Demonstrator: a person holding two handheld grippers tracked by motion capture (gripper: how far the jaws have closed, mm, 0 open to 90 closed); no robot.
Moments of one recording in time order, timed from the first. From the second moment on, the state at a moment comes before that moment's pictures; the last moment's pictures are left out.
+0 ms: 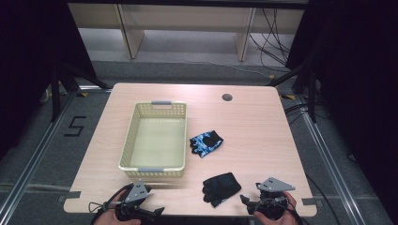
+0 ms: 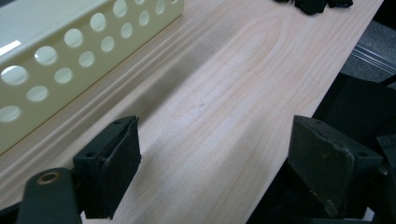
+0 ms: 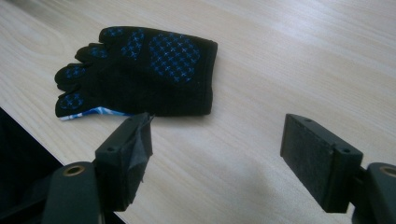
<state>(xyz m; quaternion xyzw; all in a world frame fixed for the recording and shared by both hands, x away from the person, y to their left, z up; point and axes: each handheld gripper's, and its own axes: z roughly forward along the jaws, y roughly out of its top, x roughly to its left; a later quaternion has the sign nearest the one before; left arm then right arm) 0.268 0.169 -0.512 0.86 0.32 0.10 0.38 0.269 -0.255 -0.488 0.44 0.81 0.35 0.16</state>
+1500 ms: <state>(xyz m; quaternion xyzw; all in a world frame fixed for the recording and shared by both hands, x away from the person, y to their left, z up) 0.290 0.021 -0.505 0.88 0.17 0.05 0.43 0.335 -0.218 -0.485 0.34 0.87 0.34 0.13</state>
